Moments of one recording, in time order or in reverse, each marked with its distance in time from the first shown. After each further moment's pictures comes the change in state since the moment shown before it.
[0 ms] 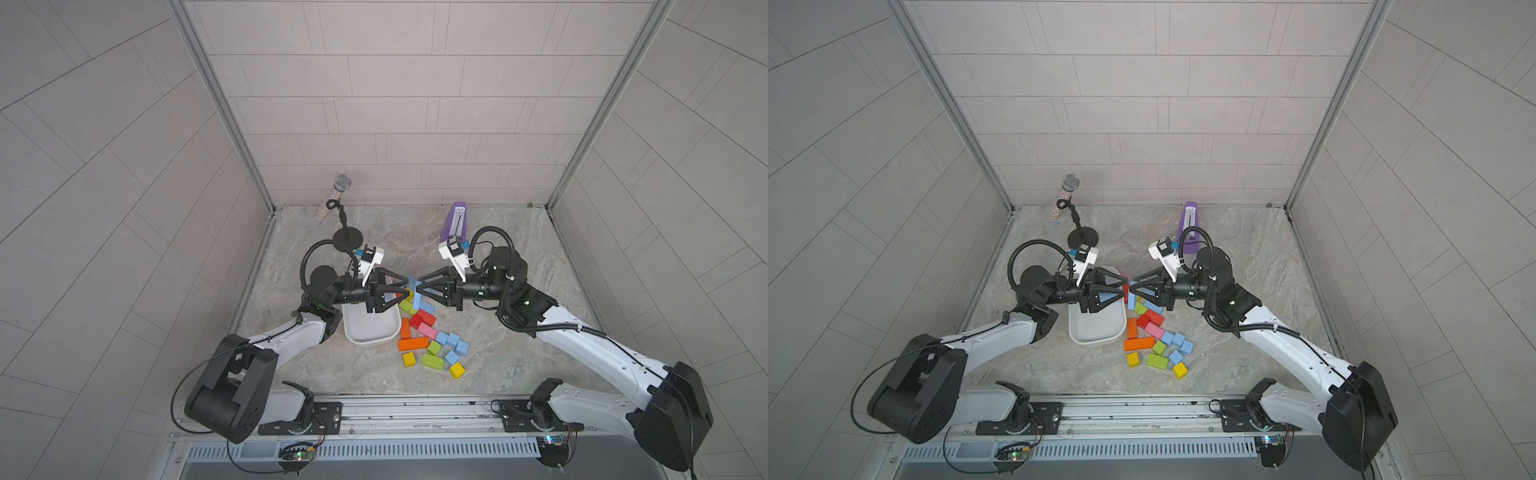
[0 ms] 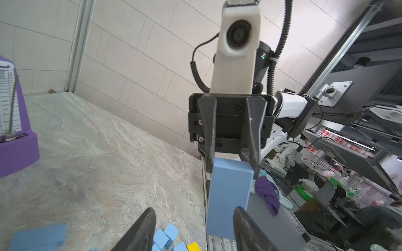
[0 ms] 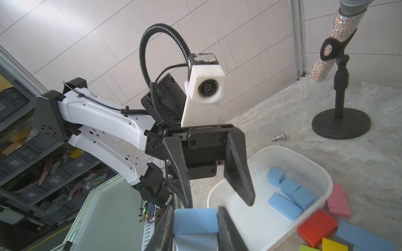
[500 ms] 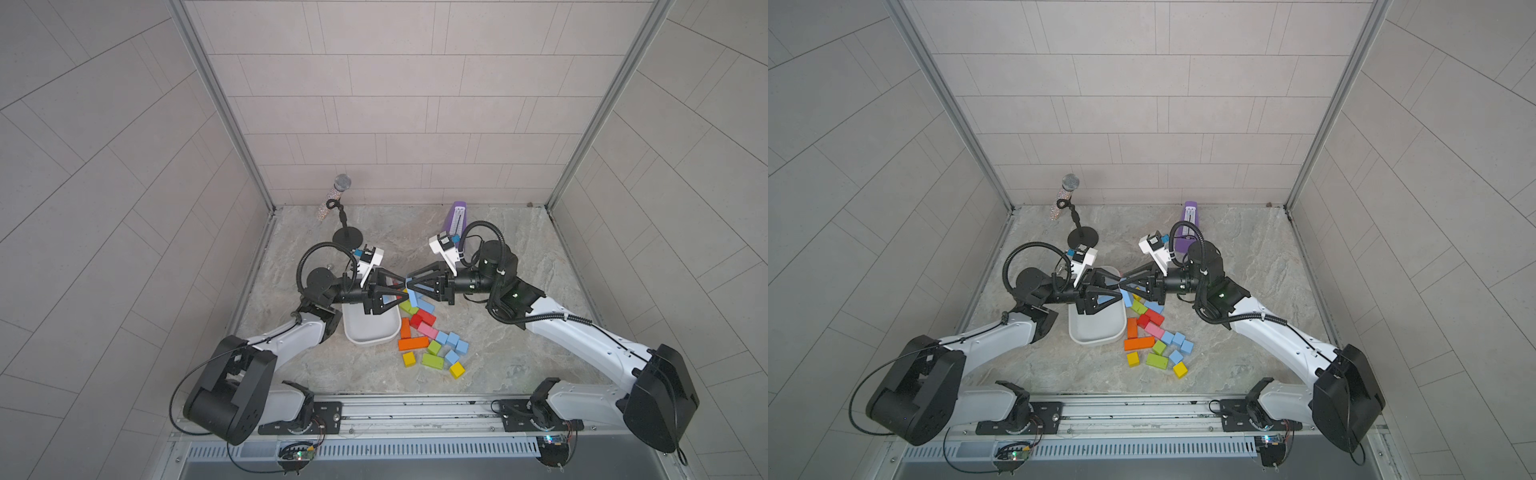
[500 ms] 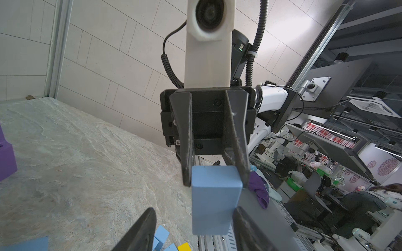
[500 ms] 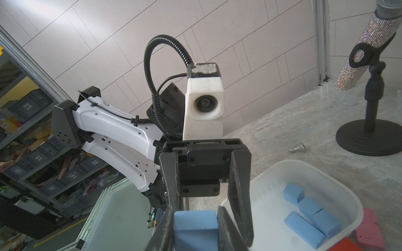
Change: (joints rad) left arm -0.010 -0.007 0.000 0.064 0.041 -0.067; right arm 0.036 0.085 0.056 0.067 -0.019 0.036
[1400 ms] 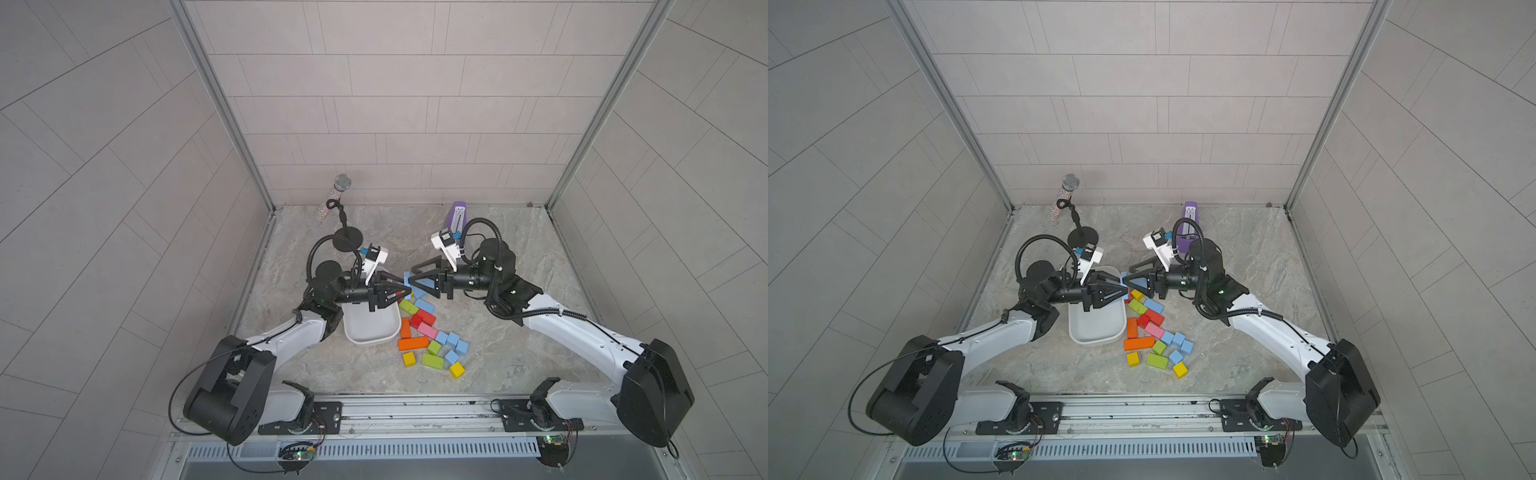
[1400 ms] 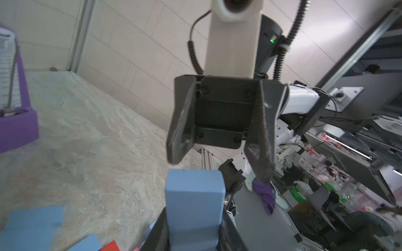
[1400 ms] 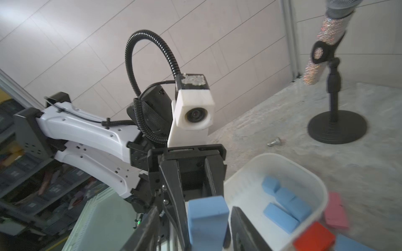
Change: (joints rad) left arm 0.021 0.001 0.056 -0.403 -0.099 0.193; right arm -0.088 0.008 -0.026 -0.025 0.060 -0.004
